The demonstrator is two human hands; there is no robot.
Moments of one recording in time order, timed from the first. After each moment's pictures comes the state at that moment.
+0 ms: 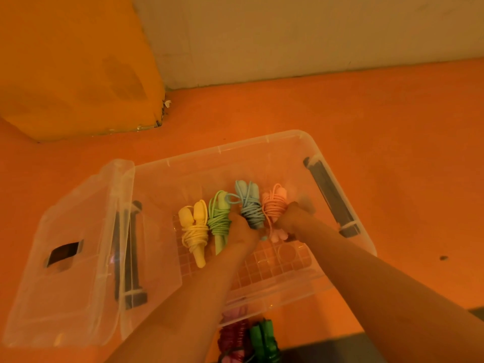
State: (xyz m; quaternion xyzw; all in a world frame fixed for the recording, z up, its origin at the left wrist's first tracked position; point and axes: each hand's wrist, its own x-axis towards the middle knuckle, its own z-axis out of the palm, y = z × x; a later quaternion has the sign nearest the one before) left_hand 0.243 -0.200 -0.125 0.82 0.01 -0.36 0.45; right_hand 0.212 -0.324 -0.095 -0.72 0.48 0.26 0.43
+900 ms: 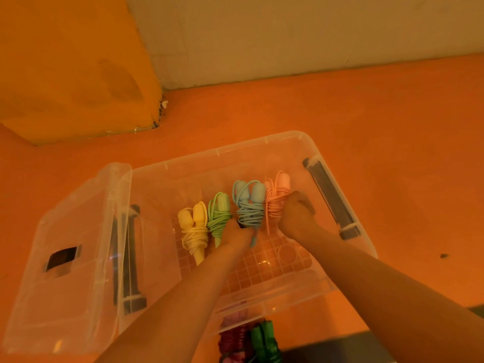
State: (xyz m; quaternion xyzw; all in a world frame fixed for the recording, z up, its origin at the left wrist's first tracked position) left_hand 0.247 -0.195 -0.119 0.77 0.05 -0.40 0.49; right_hand 0.201 -0.317 -0.064 -0.86 0.39 0.20 0.26
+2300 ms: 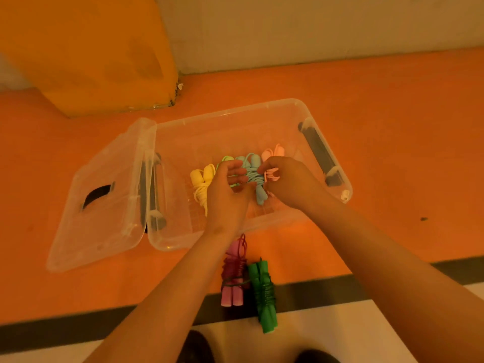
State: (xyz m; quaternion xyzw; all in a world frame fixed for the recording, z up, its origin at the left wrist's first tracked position) left_hand 0.171 -0.138 -0.003 0.75 -0.10 -0.12 0.64; right_hand 0.138 -0.262 0.024 -0.91 0.23 0.05 0.34
